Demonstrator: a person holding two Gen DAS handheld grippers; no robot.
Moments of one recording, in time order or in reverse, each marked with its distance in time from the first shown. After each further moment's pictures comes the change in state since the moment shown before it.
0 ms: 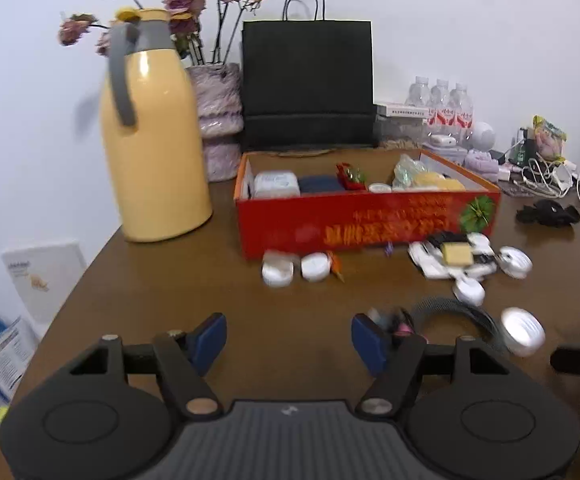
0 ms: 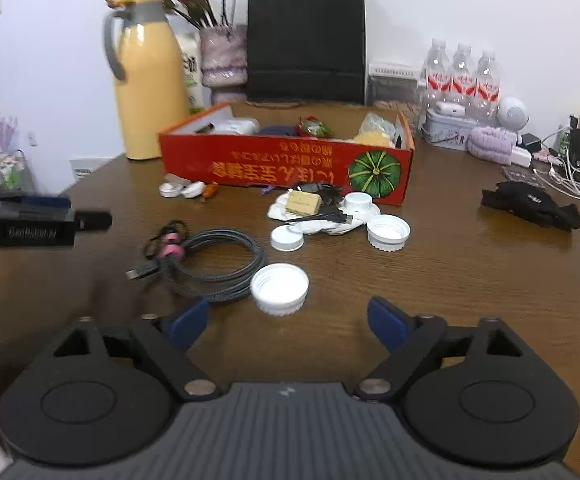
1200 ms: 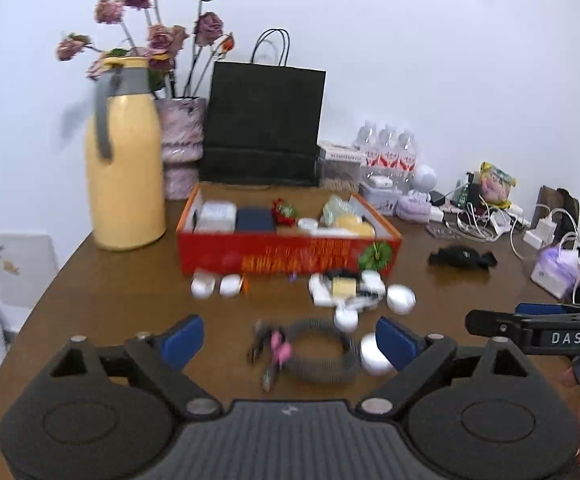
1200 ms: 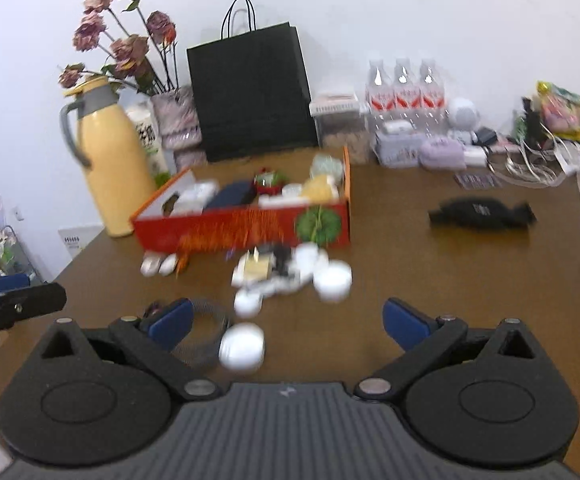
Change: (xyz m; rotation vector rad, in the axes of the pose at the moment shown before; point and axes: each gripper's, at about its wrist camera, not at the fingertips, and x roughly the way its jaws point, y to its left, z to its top) left arm -0.123 -0.053 0.008 -0.102 -0.033 -0.104; right arm -0.087 -0.041 0.014 0.164 -0.093 -0.005
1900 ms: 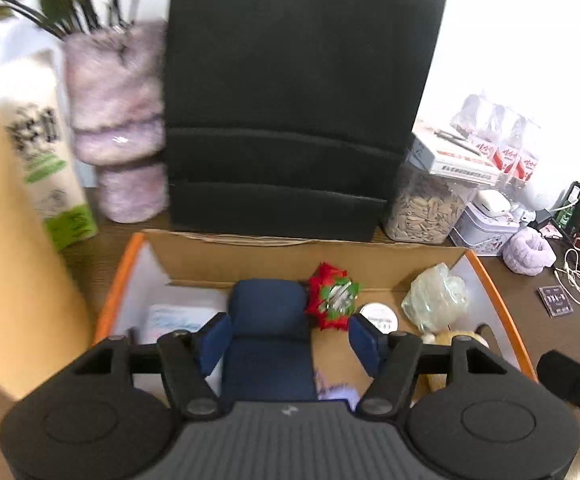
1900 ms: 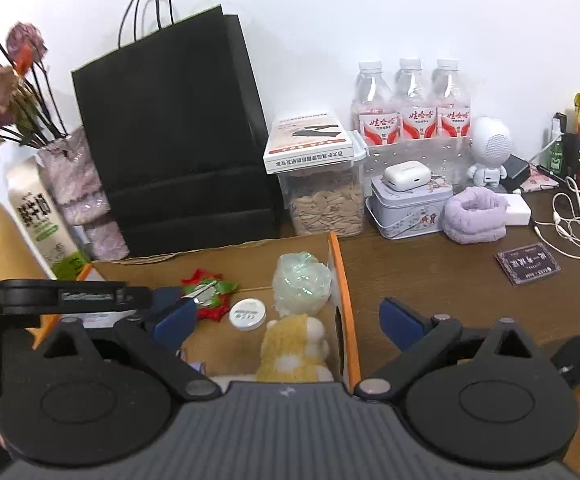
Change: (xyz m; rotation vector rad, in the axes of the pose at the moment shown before) left arm 0.340 0.033 0.196 -0.052 0.258 0.054; right arm 0.231 -0.030 0.181 0.094 0.015 -0.100
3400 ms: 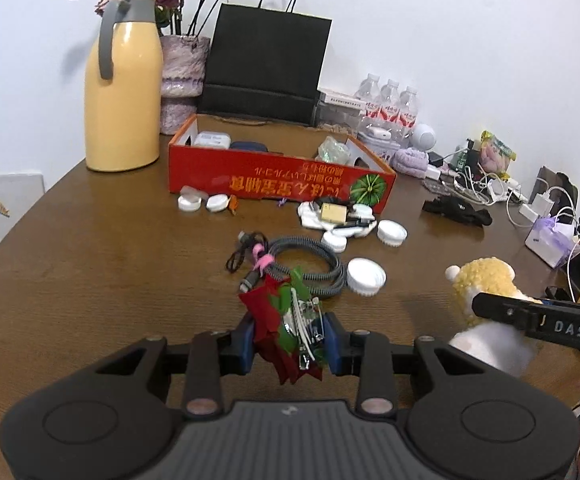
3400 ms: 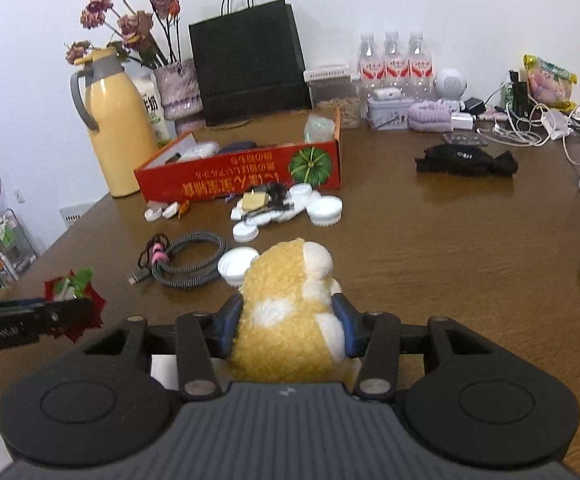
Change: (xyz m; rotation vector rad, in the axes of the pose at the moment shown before) left arm -0.250 -0.008 -0.313 -0.008 -0.143 -0.105; right arm -0.232 -0.024 -0.223 -0.065 0.006 0.112
